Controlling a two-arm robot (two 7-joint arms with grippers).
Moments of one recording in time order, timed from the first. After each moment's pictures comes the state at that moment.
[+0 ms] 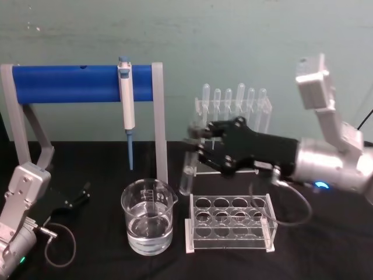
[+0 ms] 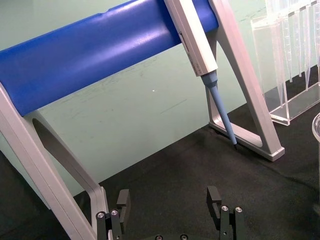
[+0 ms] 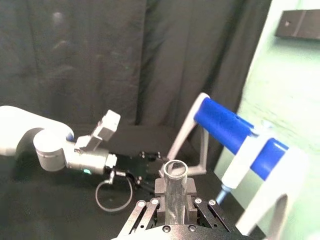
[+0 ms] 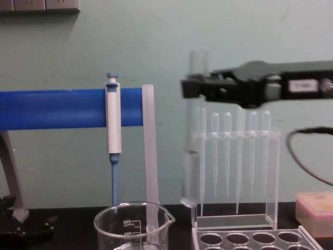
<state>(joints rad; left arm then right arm) -0.20 0.60 0.45 -1.41 -0.25 -0.12 0.03 0.57 0.65 -0.59 -1.65 0.60 0.07 0.72</state>
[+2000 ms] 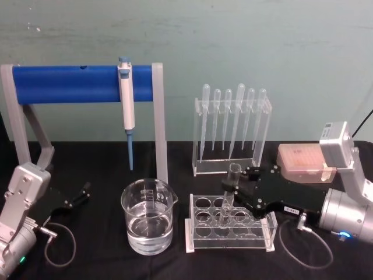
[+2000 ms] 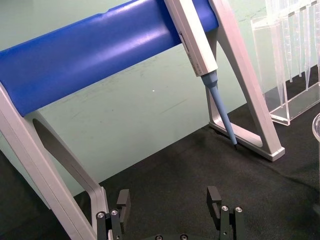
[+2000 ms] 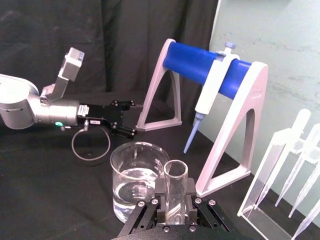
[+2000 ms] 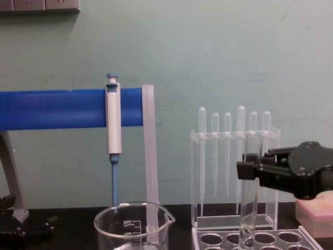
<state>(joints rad) -0.20 0.60 0.45 -1.41 -0.25 -0.12 0.03 0.34 0.68 -0.48 -1.60 0.53 -0.01 0.66</state>
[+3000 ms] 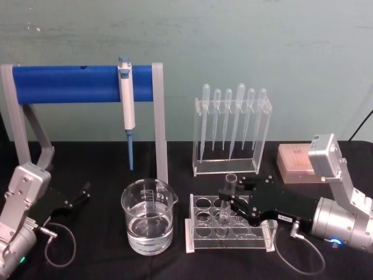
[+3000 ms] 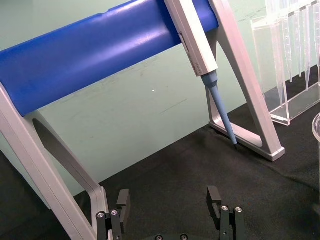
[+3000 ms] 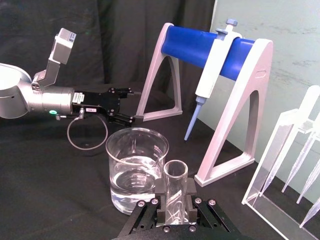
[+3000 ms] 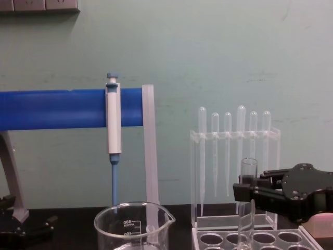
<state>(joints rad) -0.20 0.60 0.45 -1.41 -0.25 -0.12 0.03 0.35 0.63 -0.50 -1.51 0.49 -0.04 0.68</state>
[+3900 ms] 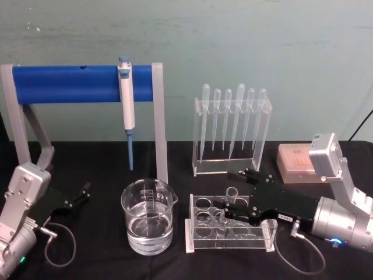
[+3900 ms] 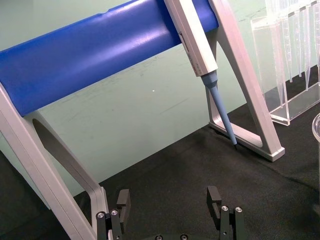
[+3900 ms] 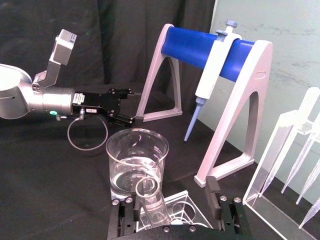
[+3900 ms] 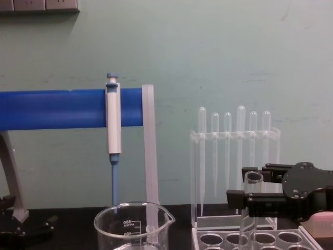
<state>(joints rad) -0.20 0.60 0.45 -1.41 -0.25 -0.12 0.03 0.35 0.63 -0.50 -1.52 0.49 -0.03 0.68</state>
